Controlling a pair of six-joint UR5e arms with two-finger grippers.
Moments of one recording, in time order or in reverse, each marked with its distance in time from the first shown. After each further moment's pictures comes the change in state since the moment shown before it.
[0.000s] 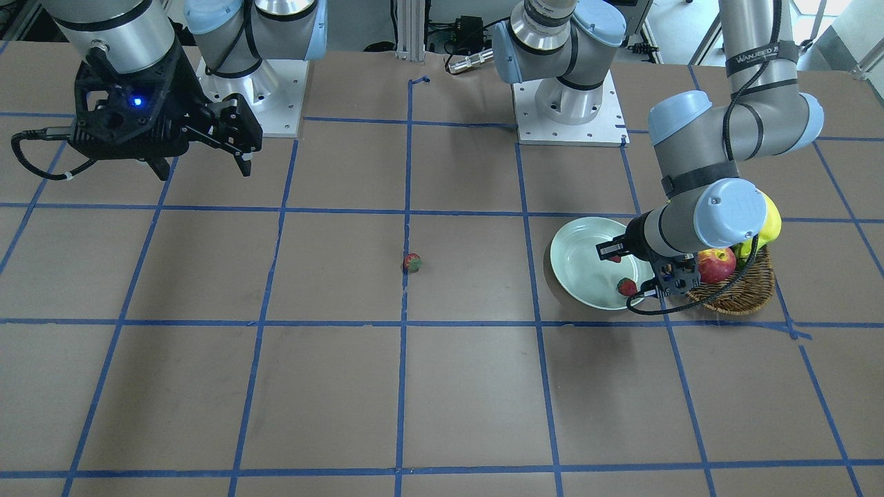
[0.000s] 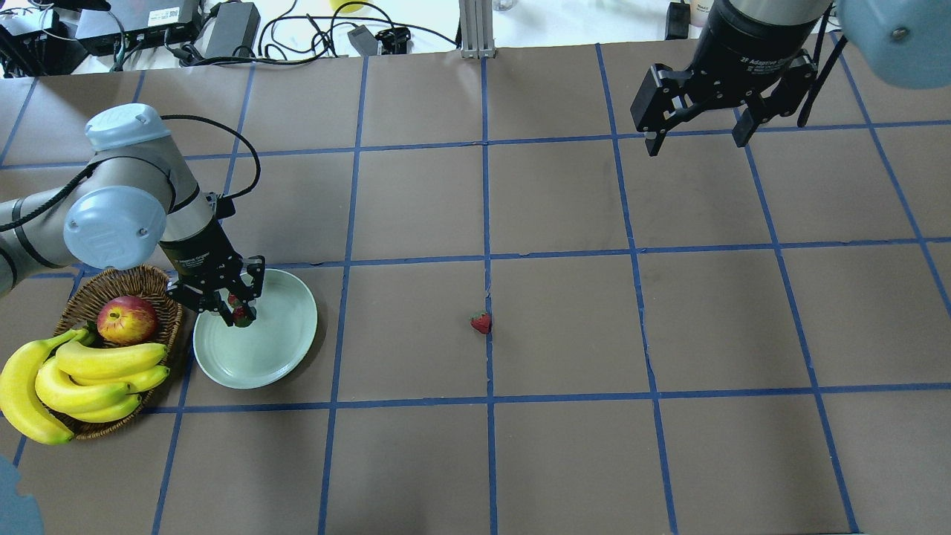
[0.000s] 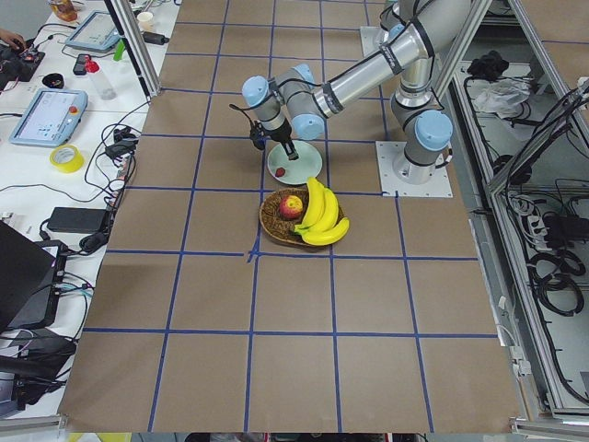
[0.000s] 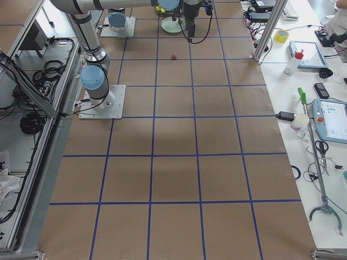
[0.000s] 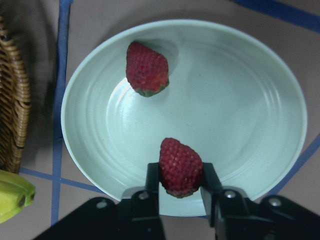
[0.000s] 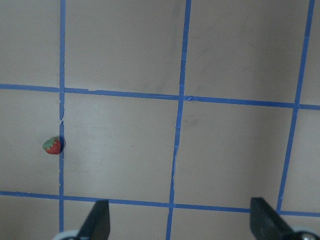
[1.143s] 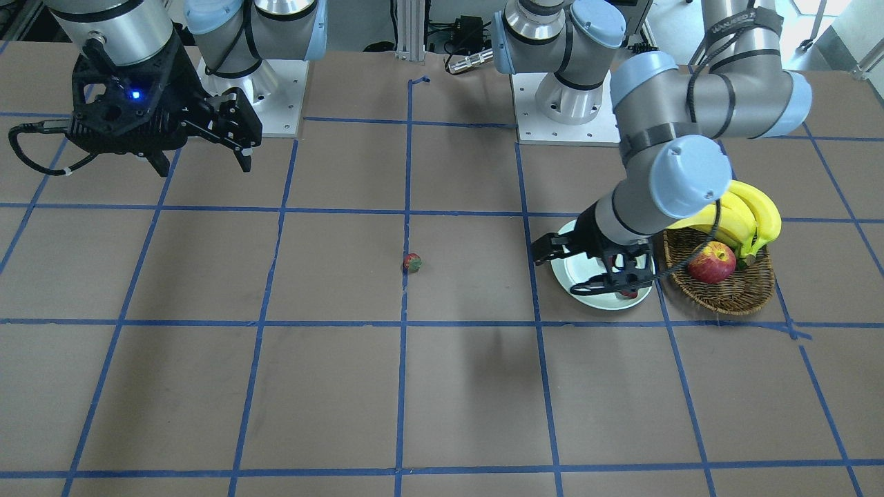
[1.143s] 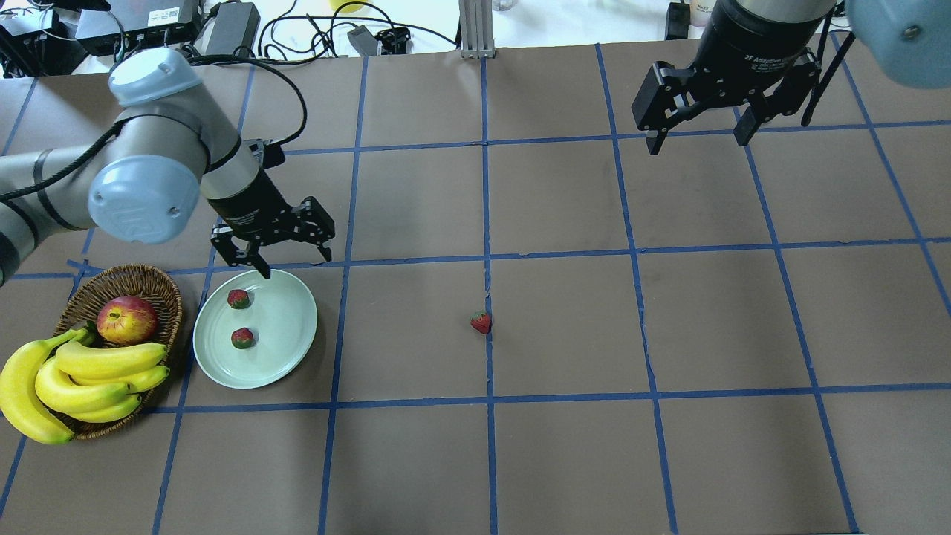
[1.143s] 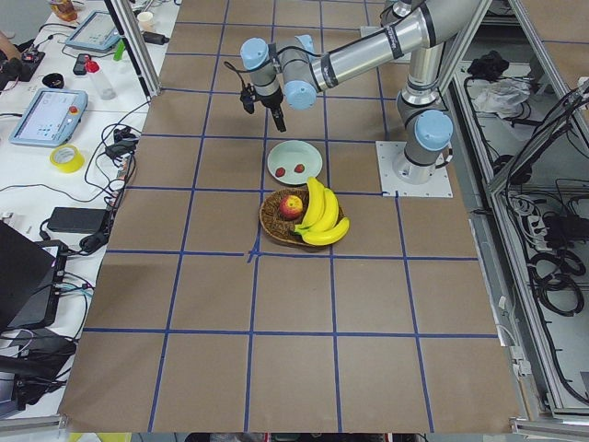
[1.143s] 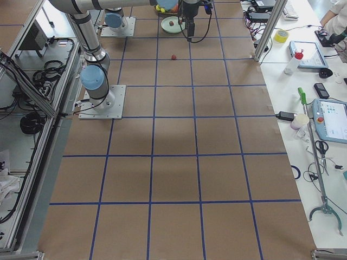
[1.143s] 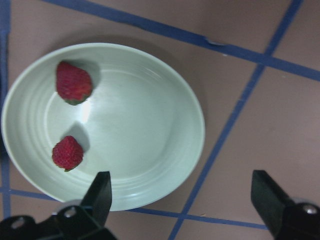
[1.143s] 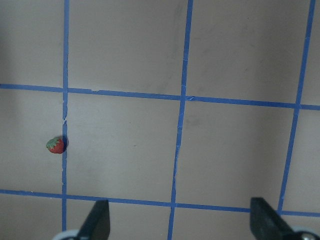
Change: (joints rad) left arm -0.221 0.042 0.106 0.018 -0.178 -0.081; right arm -0.002 -0.009 -0.002 0.004 0.011 -0.003
